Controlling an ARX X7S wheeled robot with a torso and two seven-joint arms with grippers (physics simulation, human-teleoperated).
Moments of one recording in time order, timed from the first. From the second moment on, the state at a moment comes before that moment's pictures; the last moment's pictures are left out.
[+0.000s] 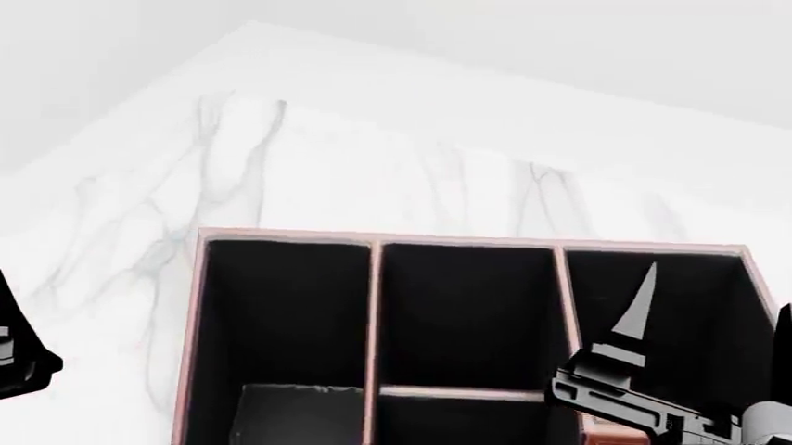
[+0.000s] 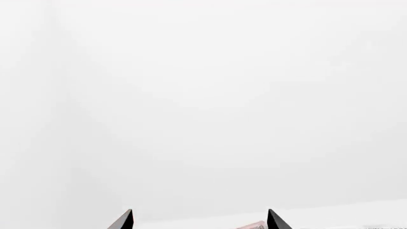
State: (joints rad) left arm -0.10 -0.21 -0.06 0.55 -0.30 -0.29 -0.33; right arm 0.10 0.22 0.09 -0.50 0.35 0.22 0.31
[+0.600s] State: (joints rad) left arm -0.16 -0.43 0.12 0.61 -0.44 -0.58 -0.10; right arm 0.12 0.26 0.13 -0.48 0.37 0.26 0.35
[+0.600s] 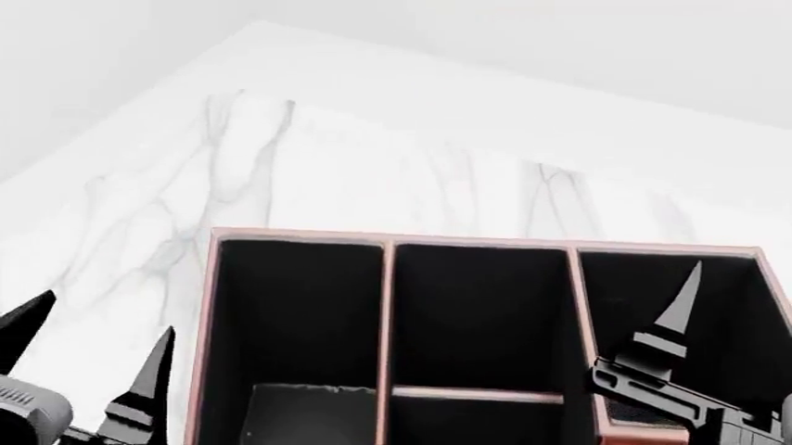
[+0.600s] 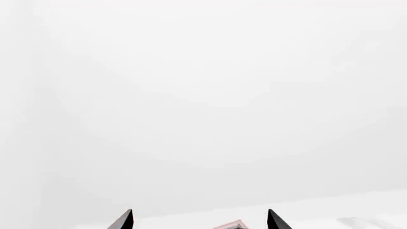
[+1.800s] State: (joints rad) left arm -0.44 -0.54 0.38 0.82 -1.10 -1.31 0.12; right arm 0.12 0.31 0.17 -0.47 0.33 0.24 0.40
